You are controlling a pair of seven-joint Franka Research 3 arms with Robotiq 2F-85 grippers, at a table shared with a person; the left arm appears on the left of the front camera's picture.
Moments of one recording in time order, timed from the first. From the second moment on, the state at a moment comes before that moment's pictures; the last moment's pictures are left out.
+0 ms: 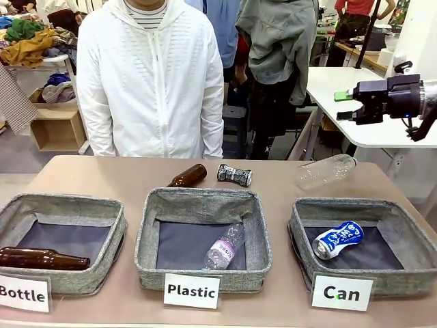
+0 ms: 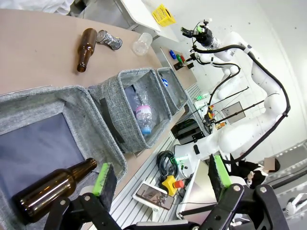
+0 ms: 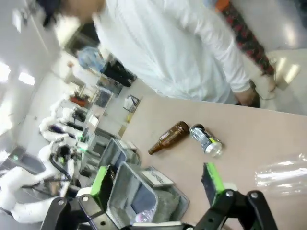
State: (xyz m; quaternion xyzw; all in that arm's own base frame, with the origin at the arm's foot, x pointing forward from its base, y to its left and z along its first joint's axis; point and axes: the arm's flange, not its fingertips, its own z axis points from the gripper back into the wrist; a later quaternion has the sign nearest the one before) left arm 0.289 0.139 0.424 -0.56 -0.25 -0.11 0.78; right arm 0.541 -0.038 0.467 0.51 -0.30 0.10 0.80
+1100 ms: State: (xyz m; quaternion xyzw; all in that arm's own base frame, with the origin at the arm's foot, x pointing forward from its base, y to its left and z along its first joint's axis) left arm 0.289 0.139 0.424 -0.56 -0.25 -0.11 0.78; right arm 0.543 0.231 0.463 0.10 -0.18 0.61 0.77
